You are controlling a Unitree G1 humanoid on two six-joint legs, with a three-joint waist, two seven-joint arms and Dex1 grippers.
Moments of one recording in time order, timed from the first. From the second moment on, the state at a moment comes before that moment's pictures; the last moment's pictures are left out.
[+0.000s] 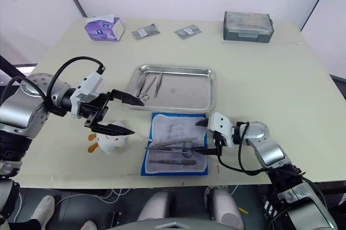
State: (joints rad) left arm -0.55 1.09 -0.21 0.08 -0.62 0.23 -1.56; right arm -0.32 -0.45 0.35 0.11 0.16 0.11 1.10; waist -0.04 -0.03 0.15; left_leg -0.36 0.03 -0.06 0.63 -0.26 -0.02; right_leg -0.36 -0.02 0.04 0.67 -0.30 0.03
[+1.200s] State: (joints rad) left arm -0.45 0.73 -0.25 0.21 -0.26 0.02 -1.48; right arm -0.30 -0.46 0.35 0.09 0.16 0.11 1.08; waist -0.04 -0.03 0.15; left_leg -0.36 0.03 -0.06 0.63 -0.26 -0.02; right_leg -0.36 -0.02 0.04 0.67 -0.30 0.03
